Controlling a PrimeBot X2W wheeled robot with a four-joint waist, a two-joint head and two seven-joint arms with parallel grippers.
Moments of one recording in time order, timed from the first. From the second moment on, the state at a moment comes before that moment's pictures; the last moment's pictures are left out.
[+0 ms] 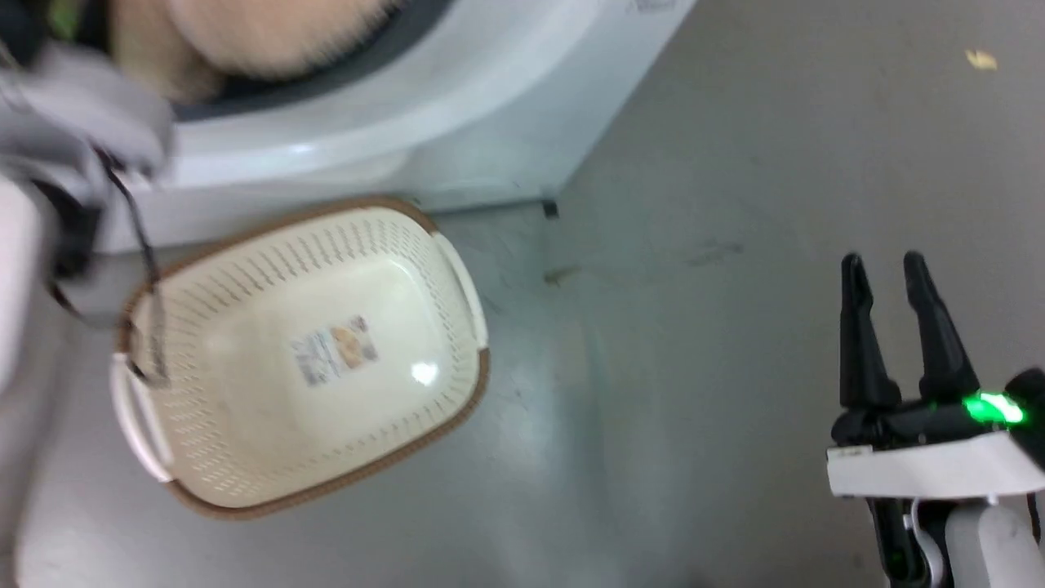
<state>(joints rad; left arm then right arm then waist) -0.84 0.55 -0.29 0.21 -0.24 0.10 0.03 -0.15 -0.05 0.01 -0.07 0.37 0.13 -0.26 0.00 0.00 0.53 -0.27</state>
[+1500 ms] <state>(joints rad) -0.75 0.32 -0.35 0.77 -0.36 -0.02 -0.26 -0.11 -0.05 -0.07 -0.04 0.25 0.13 -0.26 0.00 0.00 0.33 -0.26</state>
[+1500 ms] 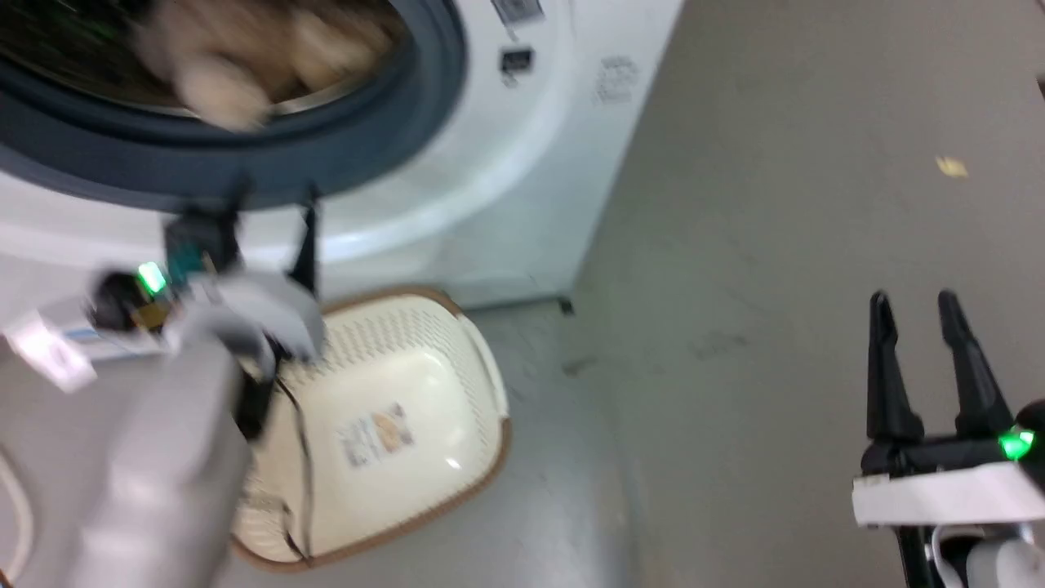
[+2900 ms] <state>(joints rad) 0.09 0.09 -0.08 0.10 -0.18 0.06 -0.24 0.09 -0.05 0.07 0.04 0.07 0.13 -0.24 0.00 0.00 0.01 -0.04</state>
